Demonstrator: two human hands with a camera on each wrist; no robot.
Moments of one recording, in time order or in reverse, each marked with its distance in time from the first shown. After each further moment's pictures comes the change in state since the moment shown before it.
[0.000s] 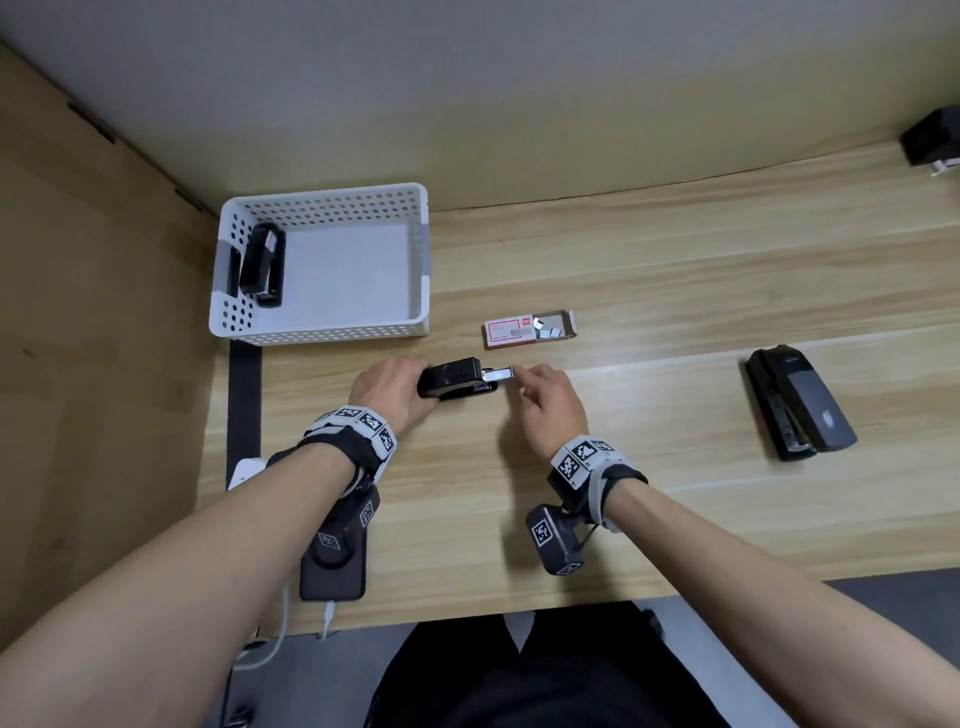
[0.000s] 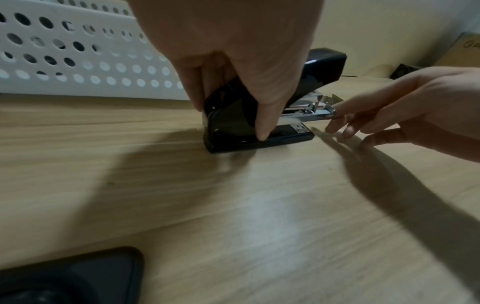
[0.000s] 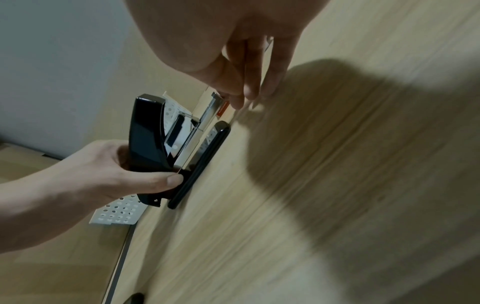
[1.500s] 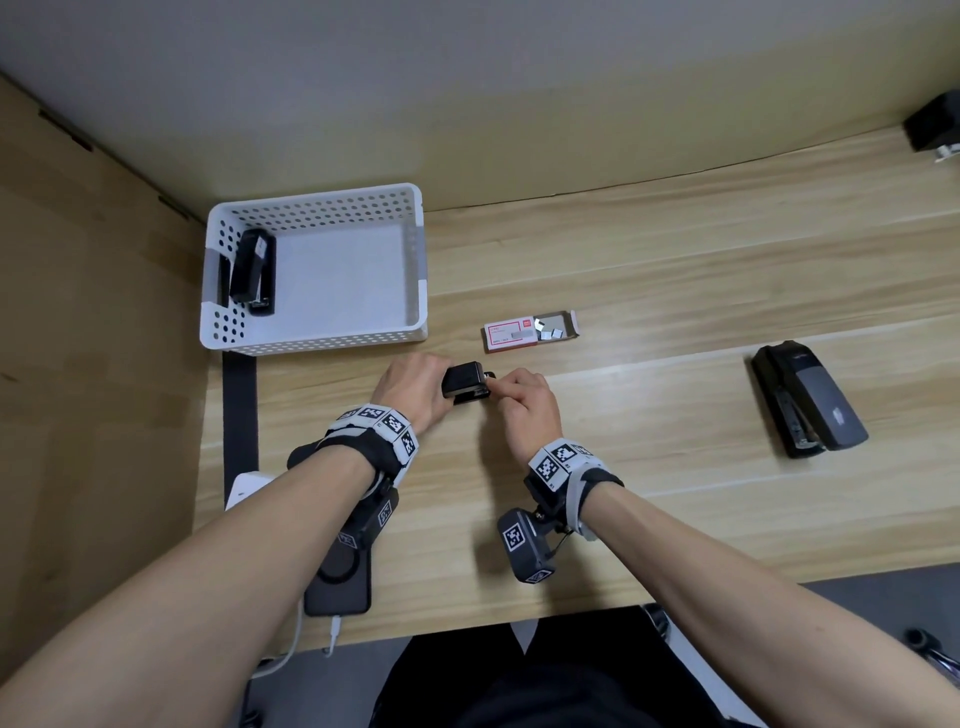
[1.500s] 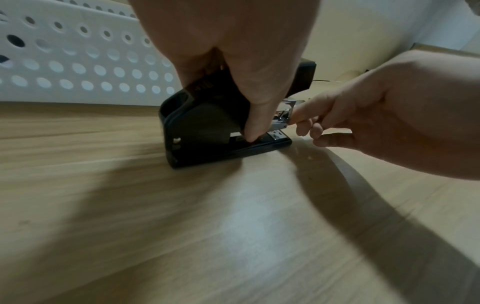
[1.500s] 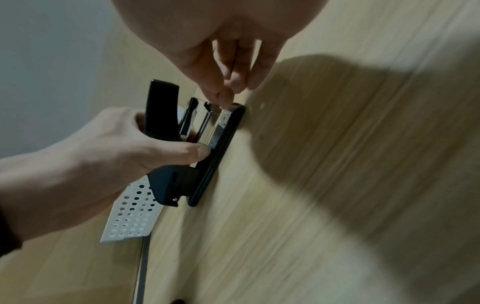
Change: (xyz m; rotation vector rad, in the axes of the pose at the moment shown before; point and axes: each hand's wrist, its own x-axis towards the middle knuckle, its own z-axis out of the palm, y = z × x) left_hand 0.020 0.019 -0.002 -0.007 -0.022 0.131; right_hand 0.006 -0.024 0.030 0.378 0.079 0.093
